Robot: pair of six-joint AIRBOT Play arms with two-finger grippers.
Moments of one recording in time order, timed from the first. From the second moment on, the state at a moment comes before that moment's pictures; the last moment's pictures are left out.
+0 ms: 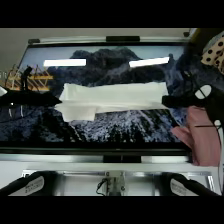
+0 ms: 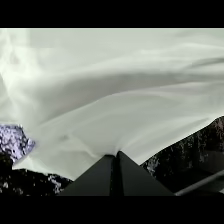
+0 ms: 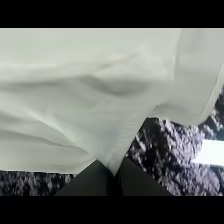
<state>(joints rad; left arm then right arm) 0.13 -1.21 1.10 0.86 -1.17 -1.21 -0.09 -1.28 1.08 -1.24 0.97 1.35</state>
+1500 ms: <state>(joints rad) 0.08 -1.73 1.81 0.83 -1.35 -1.44 -0.36 -1.96 1.63 -0.93 1.13 1.40</state>
